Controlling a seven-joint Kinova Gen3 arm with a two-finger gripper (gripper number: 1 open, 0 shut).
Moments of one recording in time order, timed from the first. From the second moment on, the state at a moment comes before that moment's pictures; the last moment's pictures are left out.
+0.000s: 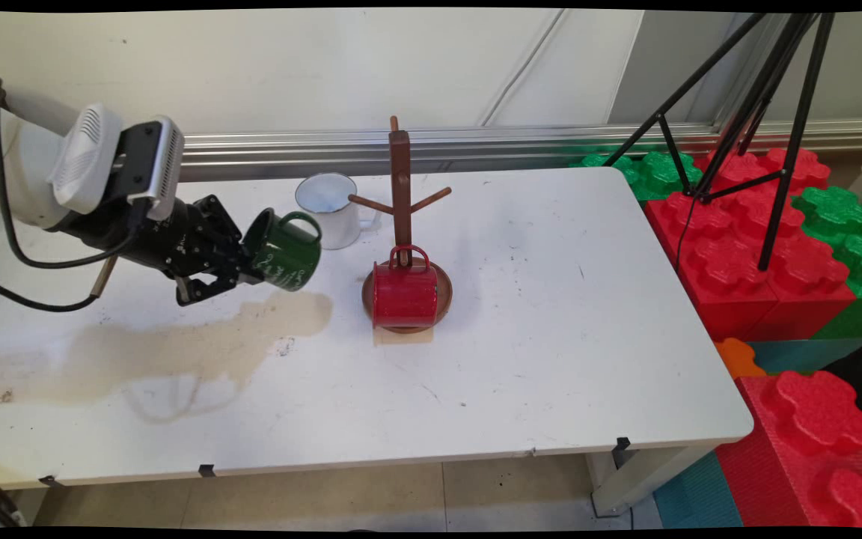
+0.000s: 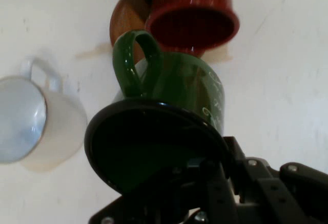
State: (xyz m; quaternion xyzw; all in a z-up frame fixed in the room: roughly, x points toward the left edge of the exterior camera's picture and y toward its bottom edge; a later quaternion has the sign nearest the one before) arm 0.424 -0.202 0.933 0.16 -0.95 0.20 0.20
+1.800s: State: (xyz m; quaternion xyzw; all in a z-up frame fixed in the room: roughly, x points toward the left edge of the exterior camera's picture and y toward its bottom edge) arm 0.413 -0.258 0.836 0.24 -0.95 0.19 0.01
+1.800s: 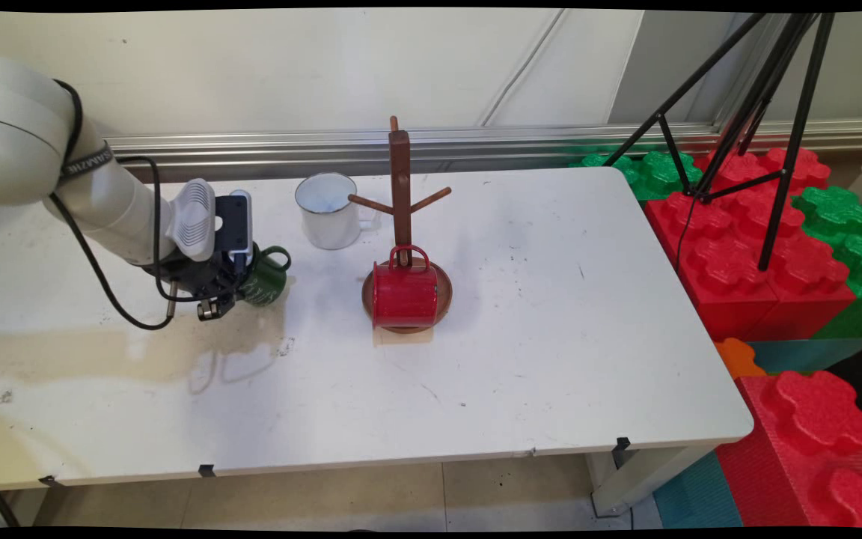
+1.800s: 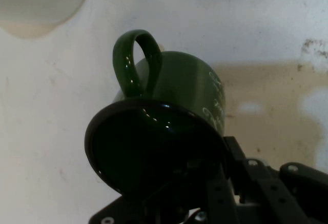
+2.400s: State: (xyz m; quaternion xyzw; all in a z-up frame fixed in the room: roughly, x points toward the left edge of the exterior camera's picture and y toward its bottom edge) arm 0.409 -0.266 0.823 0.24 -0.95 0.18 -0.01
